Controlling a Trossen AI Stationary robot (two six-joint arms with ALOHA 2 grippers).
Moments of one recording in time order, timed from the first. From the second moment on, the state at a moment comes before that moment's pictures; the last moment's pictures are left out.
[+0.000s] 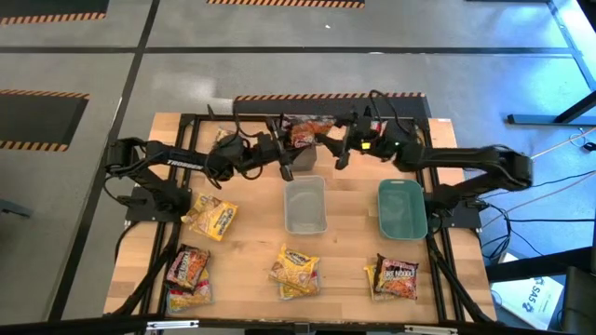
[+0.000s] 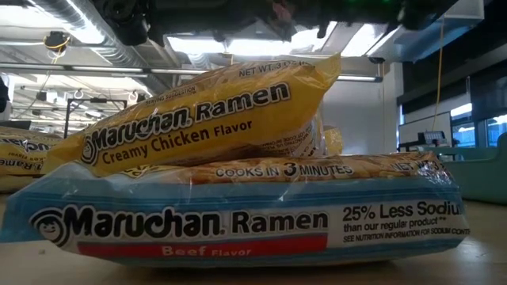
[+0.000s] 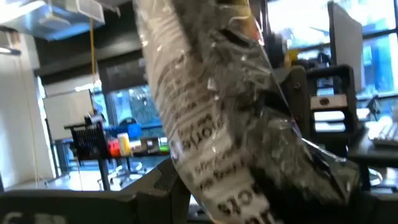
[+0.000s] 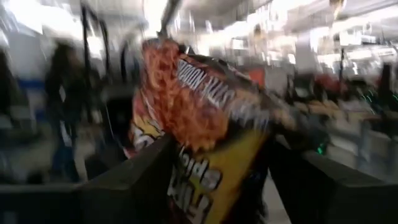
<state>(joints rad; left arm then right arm) 0.17 1.50 0.80 1.04 -0.12 0.19 -0.28 1.29 0.82 0.69 -0.05 -0.04</state>
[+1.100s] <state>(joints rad) 0.22 1.44 1.37 -0.67 -0.16 0.13 -0.28 1.07 0.82 -0.02 -0.12 -0.21</state>
